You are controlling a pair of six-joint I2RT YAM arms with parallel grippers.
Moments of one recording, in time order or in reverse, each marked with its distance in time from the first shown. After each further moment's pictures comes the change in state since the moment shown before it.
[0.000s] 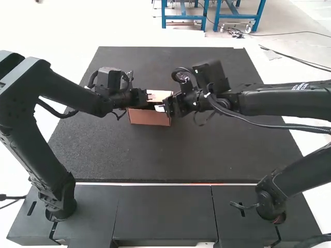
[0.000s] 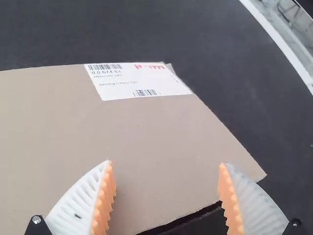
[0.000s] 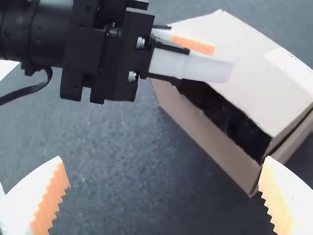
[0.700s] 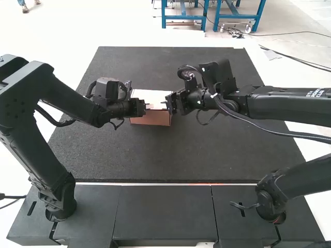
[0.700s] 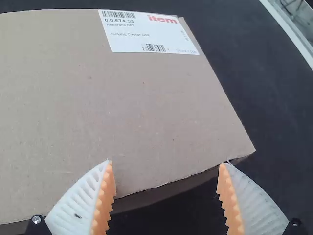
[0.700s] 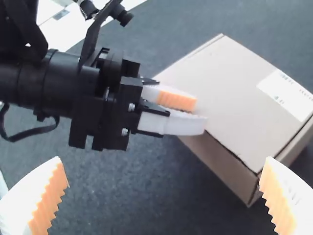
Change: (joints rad) left arm 0.000 0.000 -0.107 0.087 0.003 0.000; right arm 0.000 -0.092 -0.044 0.026 0.007 0.014
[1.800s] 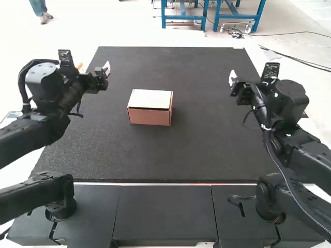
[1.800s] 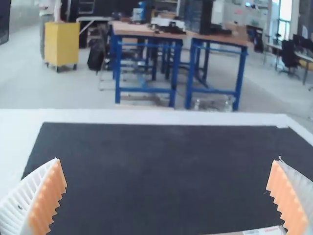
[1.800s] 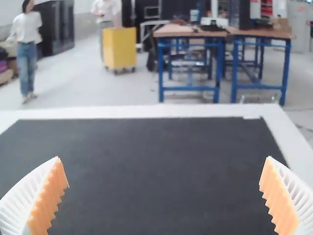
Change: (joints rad) left arm 0.244 -0.838 -0.203 -0.056 -0.293 0.243; right arm -0.464 -0.660 -0.449 0.350 0.415 -0.046
